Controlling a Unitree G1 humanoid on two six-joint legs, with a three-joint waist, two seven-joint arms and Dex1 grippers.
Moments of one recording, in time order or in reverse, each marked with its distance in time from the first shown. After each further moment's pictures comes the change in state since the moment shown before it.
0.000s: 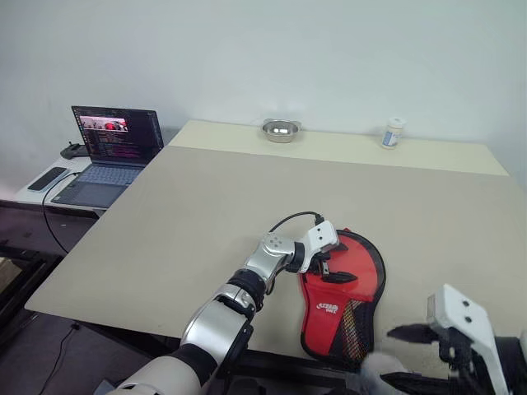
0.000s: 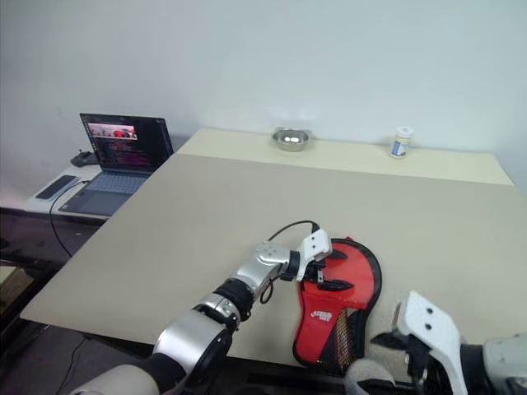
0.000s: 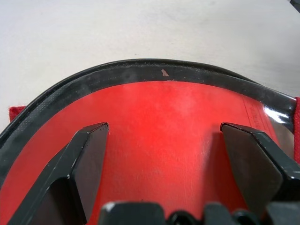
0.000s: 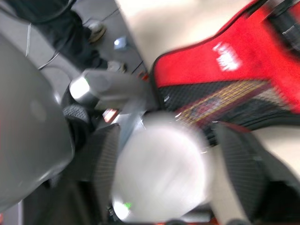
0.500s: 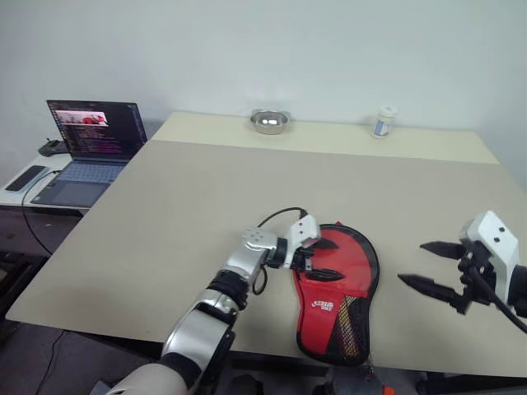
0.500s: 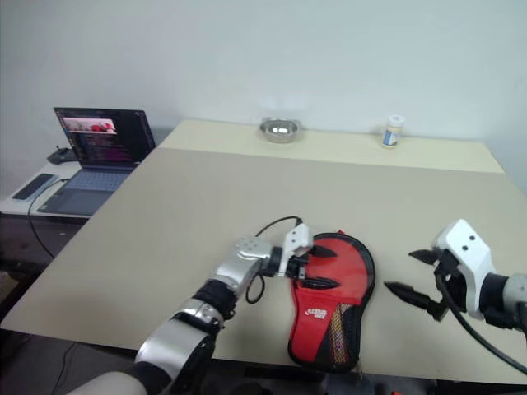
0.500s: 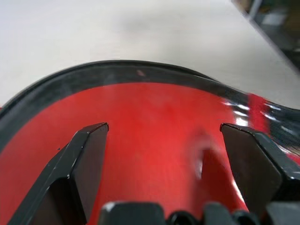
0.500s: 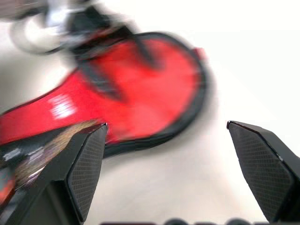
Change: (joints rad) left arm 0.133 0.187 0.022 -0.416 -0.144 0.209 -0.262; right arm -0.457 0.172 0.247 0.353 -0.306 -0.059 -0.060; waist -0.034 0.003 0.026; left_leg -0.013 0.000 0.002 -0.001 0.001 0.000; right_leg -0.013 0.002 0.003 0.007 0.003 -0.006
